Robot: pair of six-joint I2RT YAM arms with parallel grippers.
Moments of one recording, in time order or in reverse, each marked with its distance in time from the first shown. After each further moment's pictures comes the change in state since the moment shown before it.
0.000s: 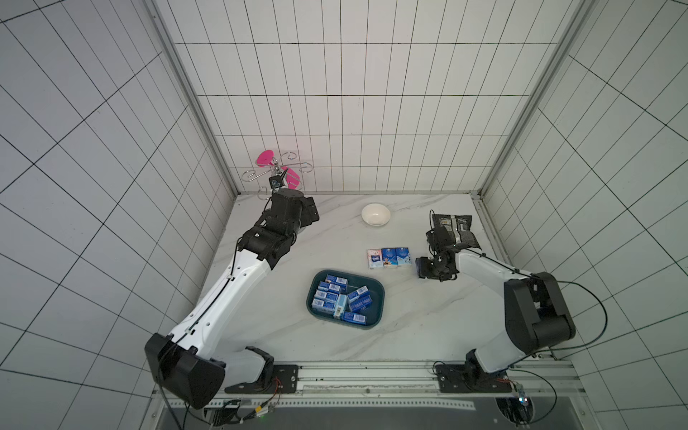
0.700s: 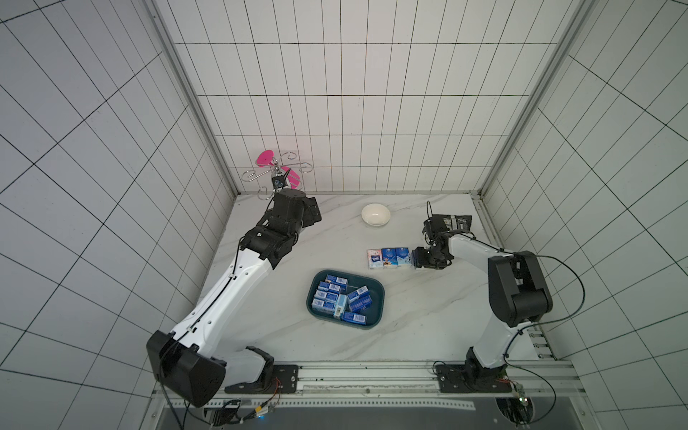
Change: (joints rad) left arm -0.011 0.015 0.001 0.008 0.010 0.001; right arm -0.033 0.193 0.154 -0.014 -0.066 -0.068
